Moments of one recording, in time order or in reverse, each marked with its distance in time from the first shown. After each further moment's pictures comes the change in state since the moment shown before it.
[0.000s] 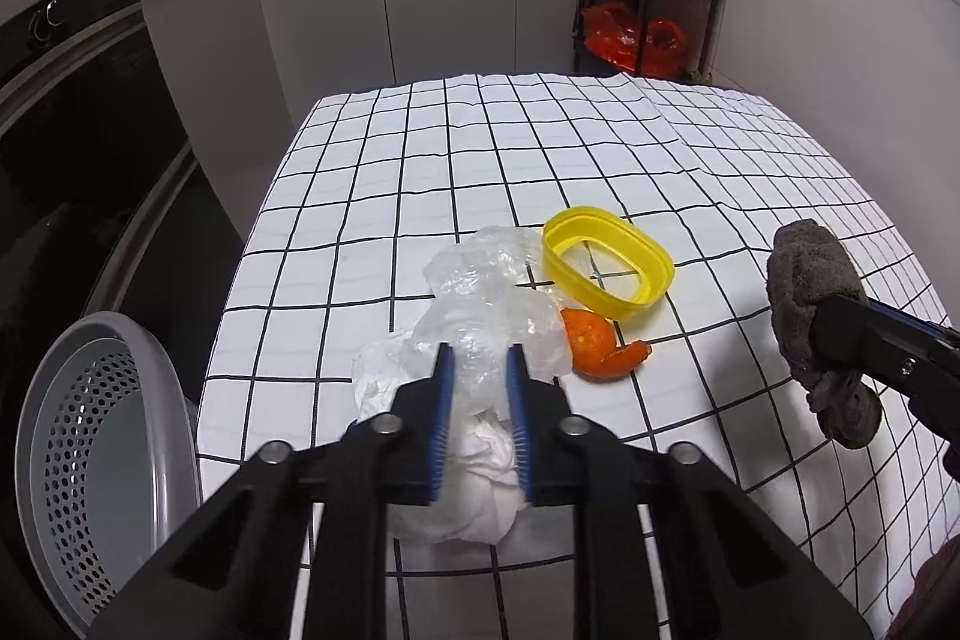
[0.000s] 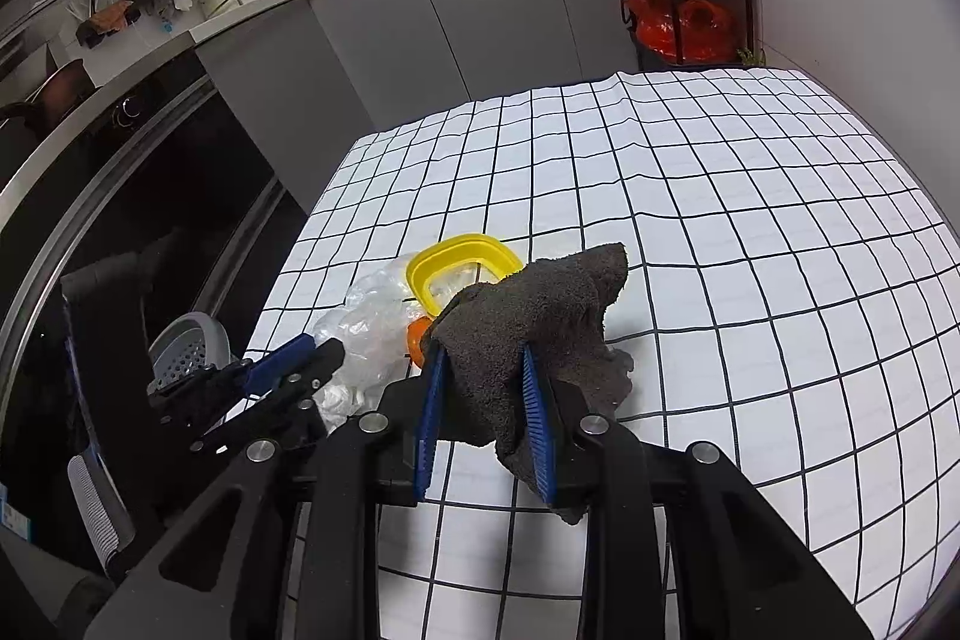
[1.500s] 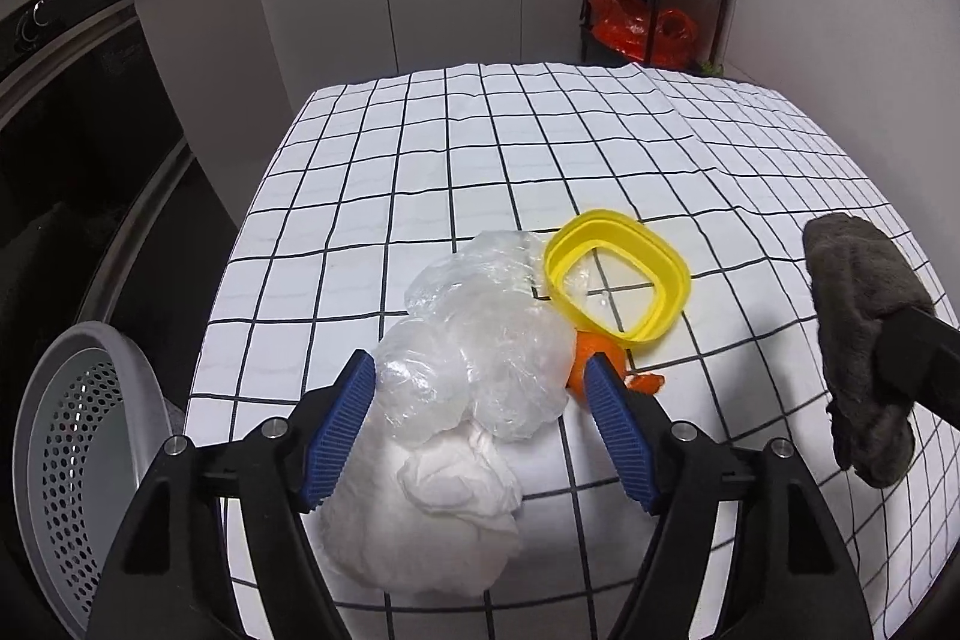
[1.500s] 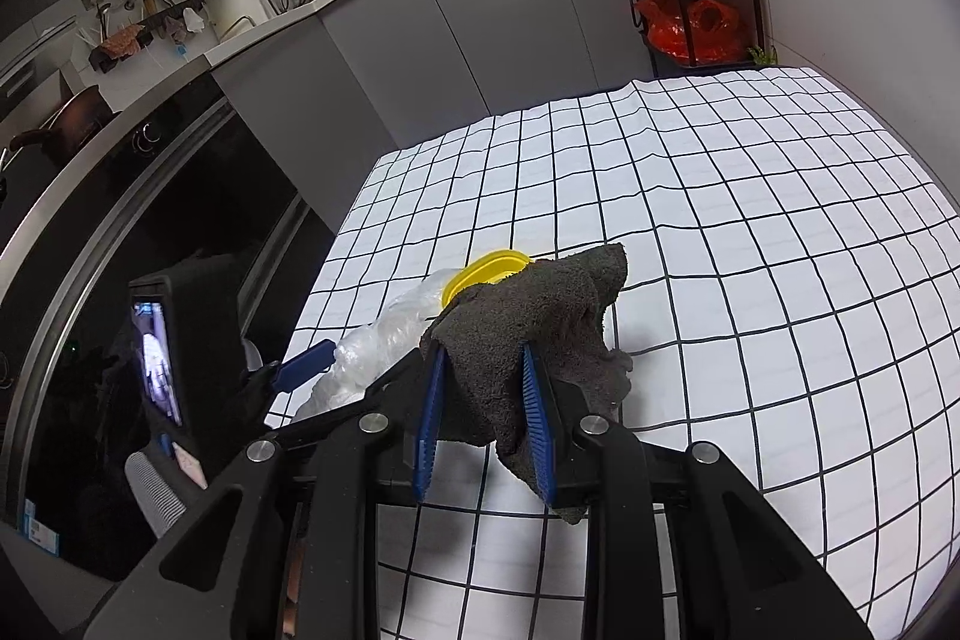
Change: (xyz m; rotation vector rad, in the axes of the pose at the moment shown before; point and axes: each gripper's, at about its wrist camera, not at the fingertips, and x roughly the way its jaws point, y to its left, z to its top) left arm 0.025 -0.004 0.013 -0.007 0.036 0.017; right arm -0.009 0.002 0.005 0.036 -0.016 0.066
